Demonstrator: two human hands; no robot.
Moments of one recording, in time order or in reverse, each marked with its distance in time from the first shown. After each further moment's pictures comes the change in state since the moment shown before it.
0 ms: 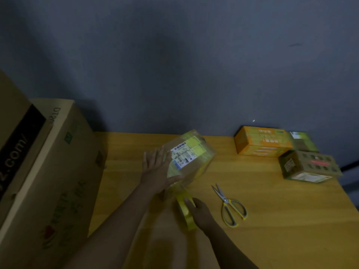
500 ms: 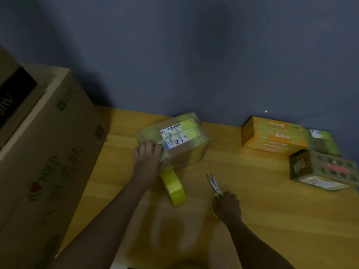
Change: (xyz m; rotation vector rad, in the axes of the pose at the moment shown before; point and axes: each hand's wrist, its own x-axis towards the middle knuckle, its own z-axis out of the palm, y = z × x) left_hand -0.025 0.043 0.036 0.057 0.575 -0.139; right_hand 0.036 0.119 -0.098 -0.646 0.149 0.060
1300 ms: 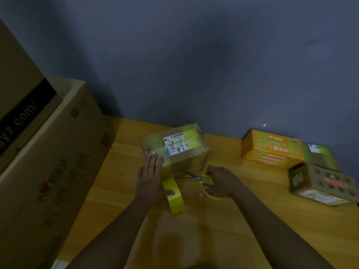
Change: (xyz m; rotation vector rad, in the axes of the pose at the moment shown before) left_hand -0.039 0.008 0.009 -0.074 -0.297 -0.111; right_hand 0.005 -0.090 -0.142 -0.373 -0.057 -0.653
